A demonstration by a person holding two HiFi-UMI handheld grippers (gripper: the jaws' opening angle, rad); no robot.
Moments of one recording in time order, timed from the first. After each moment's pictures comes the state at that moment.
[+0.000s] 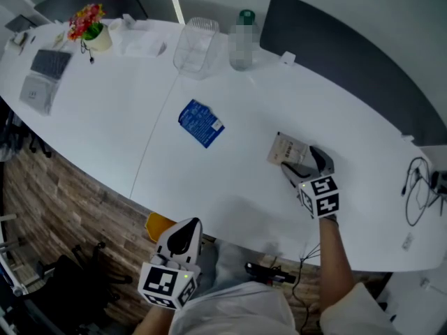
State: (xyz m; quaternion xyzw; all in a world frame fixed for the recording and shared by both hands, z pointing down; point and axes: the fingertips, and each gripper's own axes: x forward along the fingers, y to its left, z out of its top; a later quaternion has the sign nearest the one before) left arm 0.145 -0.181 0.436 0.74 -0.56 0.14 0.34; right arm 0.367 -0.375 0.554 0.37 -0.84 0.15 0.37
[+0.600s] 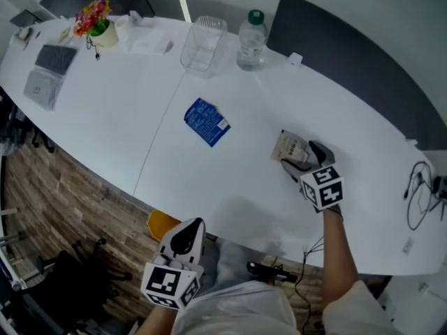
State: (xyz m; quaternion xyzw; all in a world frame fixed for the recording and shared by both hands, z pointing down) left arm 0.144 -0.175 0.440 0.73 -0.57 0.13 0.34; right arm 0.350 -0.387 0.562 0.33 -0.85 0.16 0.39
